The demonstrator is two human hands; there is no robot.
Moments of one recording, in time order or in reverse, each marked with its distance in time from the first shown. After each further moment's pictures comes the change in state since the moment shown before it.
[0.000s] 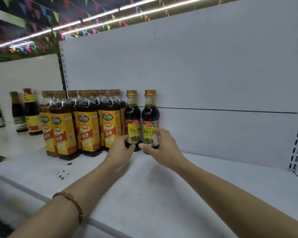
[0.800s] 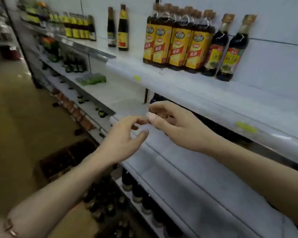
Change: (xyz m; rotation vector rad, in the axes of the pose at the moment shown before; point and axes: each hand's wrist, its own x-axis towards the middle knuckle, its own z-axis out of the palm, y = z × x) left_hand -0.382 -0.070 -0.177 -0.026 -0.032 -0.136; right_hand -0.280 -0.154 0.090 0.039 -0.593 -0.292
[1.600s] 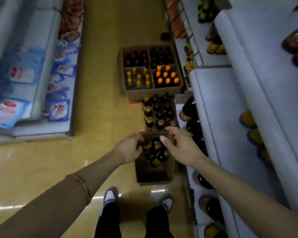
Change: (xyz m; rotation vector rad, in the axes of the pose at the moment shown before) left_hand -0.245 -0.250 0.169 0.111 -0.320 -1.001; right_hand -0.038 0.202 0.324 0.054 -0.829 0.126
